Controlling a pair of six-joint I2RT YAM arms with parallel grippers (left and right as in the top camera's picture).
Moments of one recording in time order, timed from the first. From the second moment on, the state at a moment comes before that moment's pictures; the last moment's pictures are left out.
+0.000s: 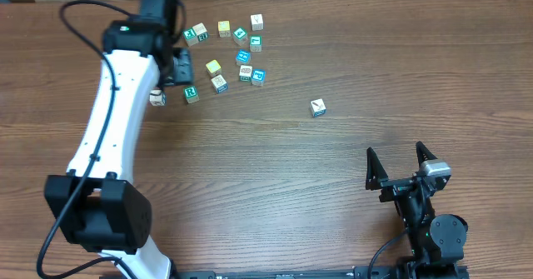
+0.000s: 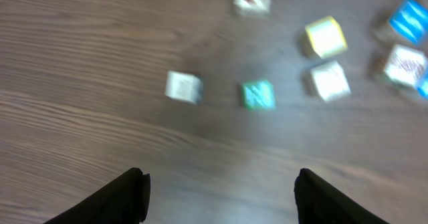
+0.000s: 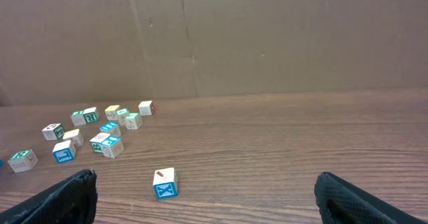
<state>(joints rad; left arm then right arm) -0.09 1.85 1.79 -1.17 -0.20 -0.26 0.05 0.01 0.02 -0.03 -0.11 0.12</state>
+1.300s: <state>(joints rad) 0.07 2.28 1.86 -1.04 -0.11 -0.12 0.05 0.01 0.02 -0.02 -0.11 0.12</state>
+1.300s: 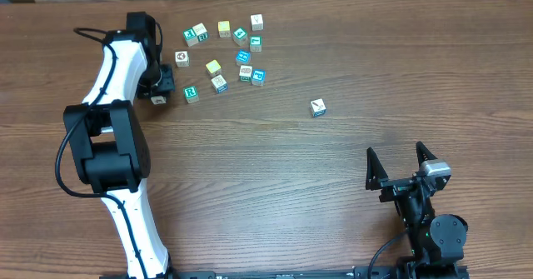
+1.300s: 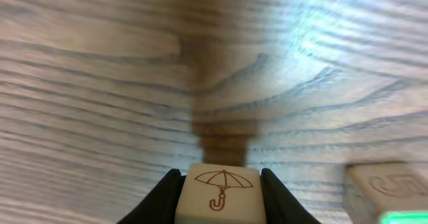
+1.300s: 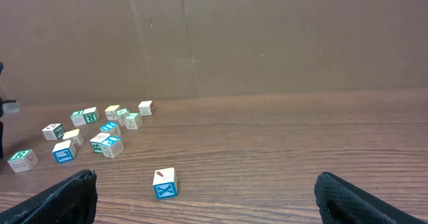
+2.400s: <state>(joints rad) -0.55 1.94 1.58 -1.04 -0.10 -0.57 0.05 0.01 0.02 -0.02 -0.11 0.12</state>
